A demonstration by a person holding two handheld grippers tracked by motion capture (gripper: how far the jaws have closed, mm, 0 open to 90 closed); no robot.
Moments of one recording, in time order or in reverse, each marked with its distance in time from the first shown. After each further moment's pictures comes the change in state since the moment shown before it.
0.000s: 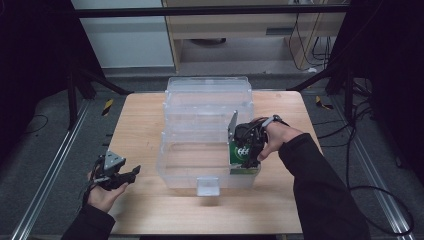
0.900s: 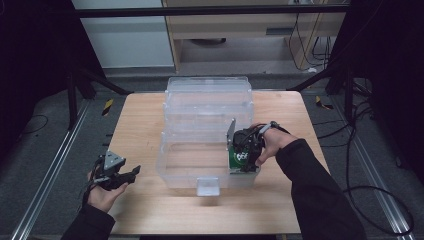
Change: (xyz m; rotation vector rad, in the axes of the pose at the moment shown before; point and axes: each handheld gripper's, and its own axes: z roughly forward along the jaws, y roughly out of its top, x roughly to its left) left arm 0.000 0.000 0.000 0.001 -0.001 0.000; right arm 0.001 -0.004 0.026 0.018 -0.014 -0.003
